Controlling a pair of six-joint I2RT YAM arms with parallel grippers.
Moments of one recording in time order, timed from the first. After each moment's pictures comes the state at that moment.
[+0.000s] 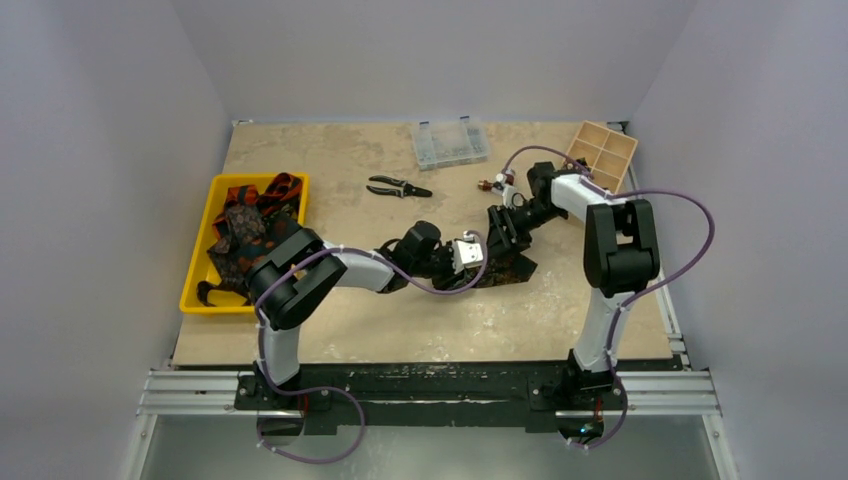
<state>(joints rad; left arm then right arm) -0.82 1.92 0.91 0.43 0.43 0.36 0.14 1.99 1.36 -0.94 -0.77 -0.27</state>
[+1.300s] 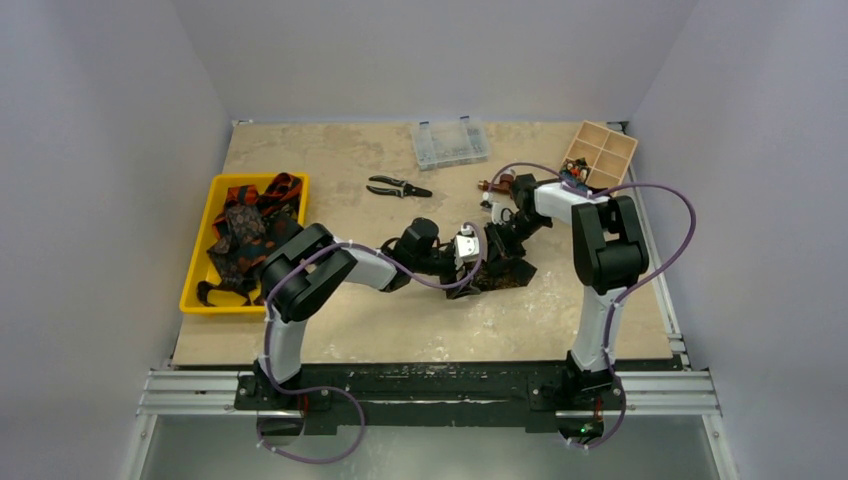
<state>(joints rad) -0.80 1.99 0.94 0.58 0.63 0.25 0.22 2.03 1.29 -0.89 -0.61 -0.16</state>
